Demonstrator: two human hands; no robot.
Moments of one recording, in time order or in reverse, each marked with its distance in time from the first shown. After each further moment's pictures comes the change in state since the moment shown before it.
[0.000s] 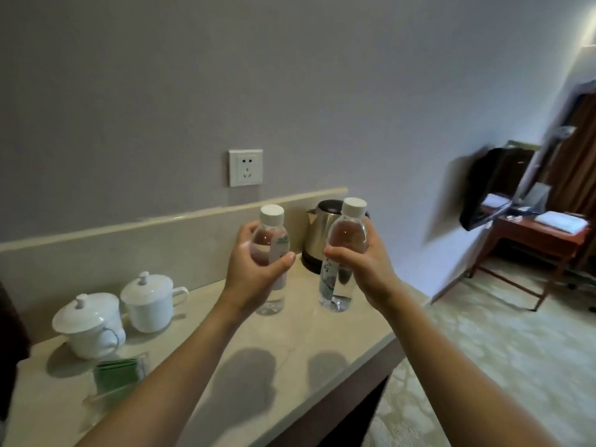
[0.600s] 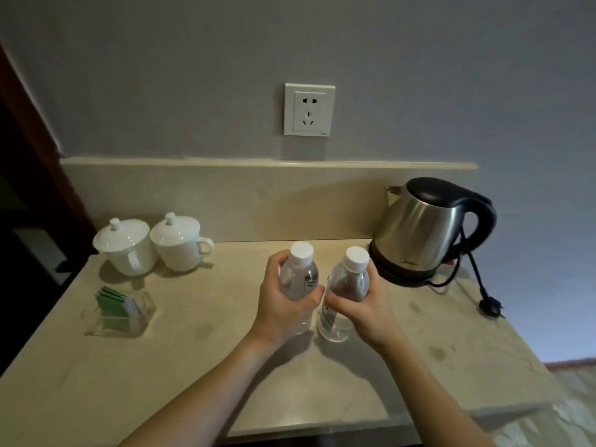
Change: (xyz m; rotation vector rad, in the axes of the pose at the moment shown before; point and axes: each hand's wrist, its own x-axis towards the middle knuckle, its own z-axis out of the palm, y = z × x) left_hand -0.011 -0.132 0.073 0.228 0.501 -0.156; right_hand 0.078 0.196 -0.010 0.076 -0.497 0.161
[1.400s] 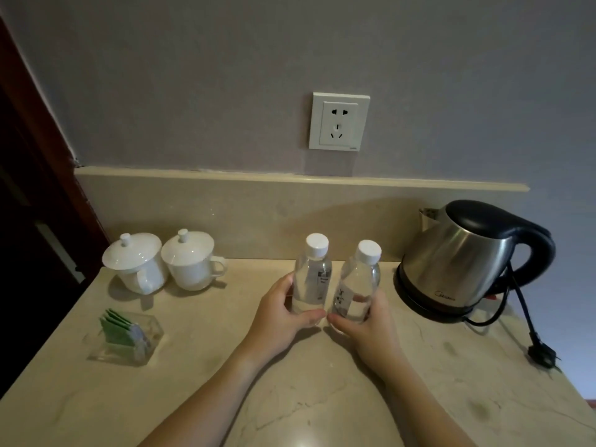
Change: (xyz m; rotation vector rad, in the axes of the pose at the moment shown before) left_hand 0.046 -0.049 -0.033 0.242 -0.184 -0.206; right_hand 0.047 0.037 0.026 -0.232 0.053 0.140
